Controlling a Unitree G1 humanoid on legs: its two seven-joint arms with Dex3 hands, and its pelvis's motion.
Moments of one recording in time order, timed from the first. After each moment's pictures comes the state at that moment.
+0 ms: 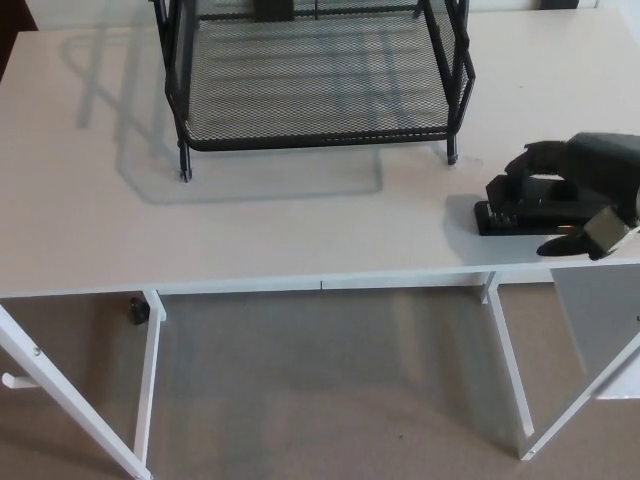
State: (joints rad) left_arm 0.01 0.73 0.23 1.27 -0.01 0.00 -0.24; right_arm -0.76 -0.68 0.61 0.62 -0.49 0.03 0.36
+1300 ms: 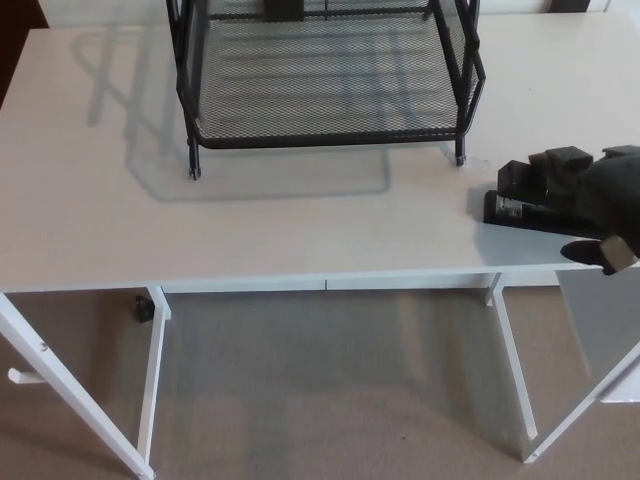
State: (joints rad) left_arm 0.01 0.73 0.17 1.29 0.00 -0.01 -0.23; right_arm -0.67 -0.65 0.56 0.82 -0.71 -0.15 -0.17
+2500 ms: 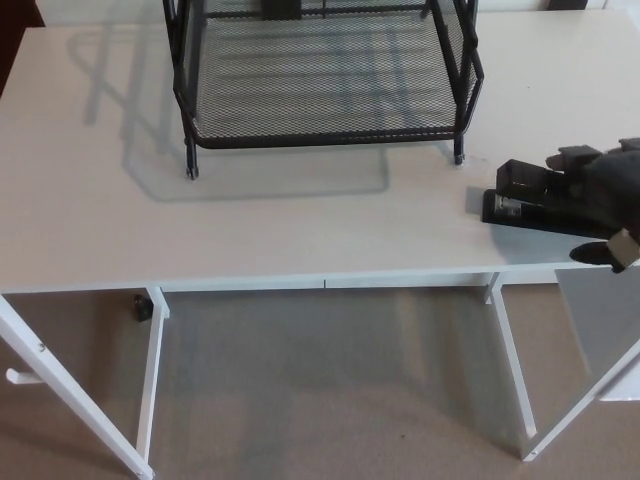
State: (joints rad) left_arm -0.01 0.73 0.13 1.29 0.03 -0.01 -0.23; right_arm -0.77 -0.59 0.56 0.95 -0.75 -0.04 -0.01
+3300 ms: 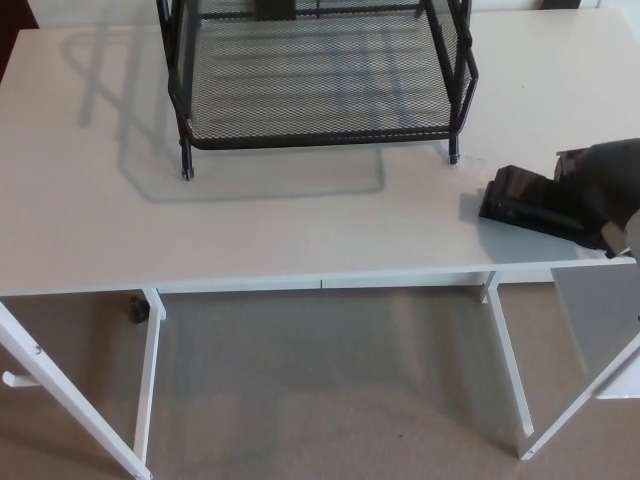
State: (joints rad) left_arm -0.01 0.72 0.11 1.29 0.04 -0.03 -0.23; right_arm -0.71 -0.56 0.58 0.84 -0.84 0.09 -0.18
